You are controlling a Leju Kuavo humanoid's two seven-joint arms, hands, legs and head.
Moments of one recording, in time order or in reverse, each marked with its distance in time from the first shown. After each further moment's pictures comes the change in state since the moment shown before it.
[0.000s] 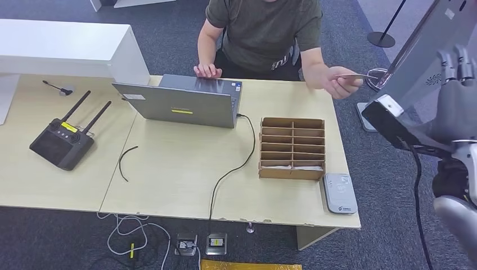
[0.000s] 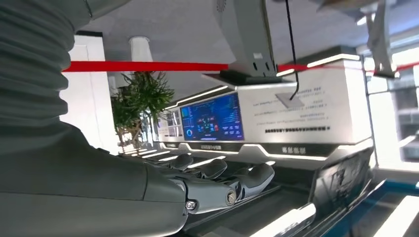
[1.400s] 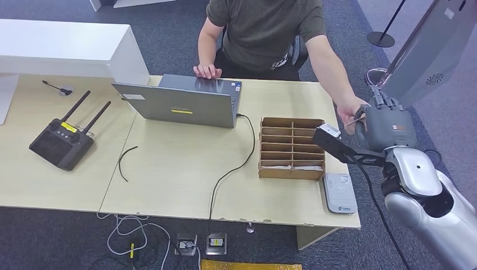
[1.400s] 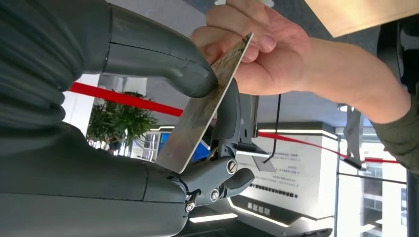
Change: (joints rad) left arm -0.001 0.018 -0.114 -0.008 0.039 -0.006 0.000; right arm -0.092 0.060 0.287 0.197 -0.092 0.051 0.006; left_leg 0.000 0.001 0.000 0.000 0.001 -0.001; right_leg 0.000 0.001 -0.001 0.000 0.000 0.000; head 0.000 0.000
